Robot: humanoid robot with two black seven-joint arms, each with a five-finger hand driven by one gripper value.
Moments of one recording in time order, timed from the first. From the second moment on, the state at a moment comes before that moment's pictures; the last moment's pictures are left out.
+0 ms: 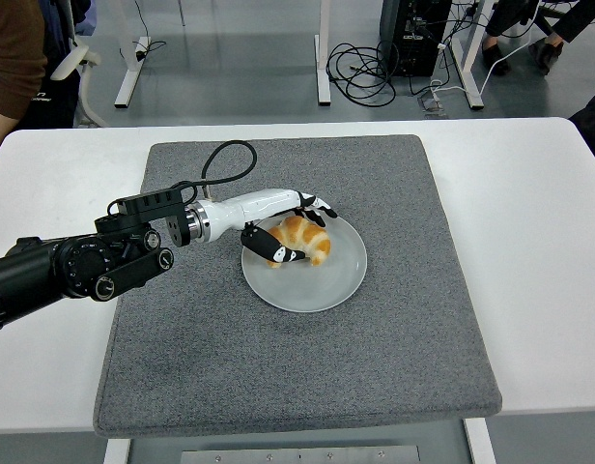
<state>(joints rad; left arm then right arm) -1.12 0.17 0.04 -0.73 1.08 0.03 -0.51 -0.07 0.00 0.09 0.12 -0.15 -0.06 0.32</state>
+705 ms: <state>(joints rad) -1.21 0.18 0.03 -0.73 0.83 0.02 -0.51 -0.07 0.00 0.10 0.12 -0.15 -0.06 0.32</state>
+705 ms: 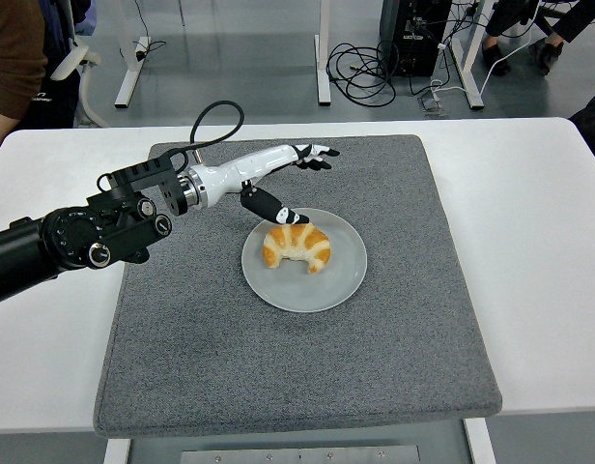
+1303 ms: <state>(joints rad) -1.23 0.26 -0.11 -0.62 0.37 -0.14 -0.44 -0.07 0.00 0.10 0.12 -0.15 -0.06 0.32</state>
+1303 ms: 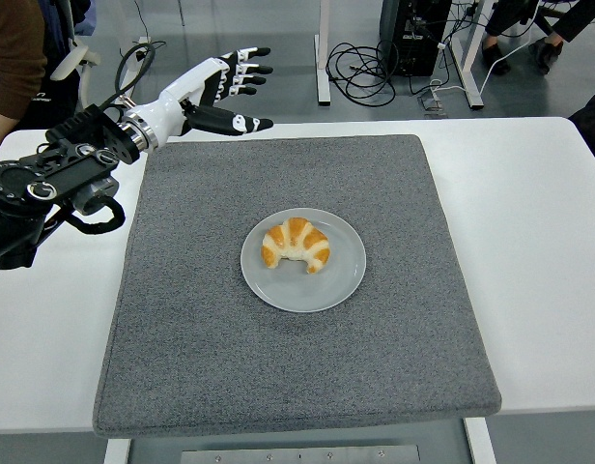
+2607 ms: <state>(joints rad) -1.00 0.36 -0.50 -0.54 0.18 -0.59 -0.29 -0.07 0.00 0.10 0.13 -0.15 -0.06 0.32</state>
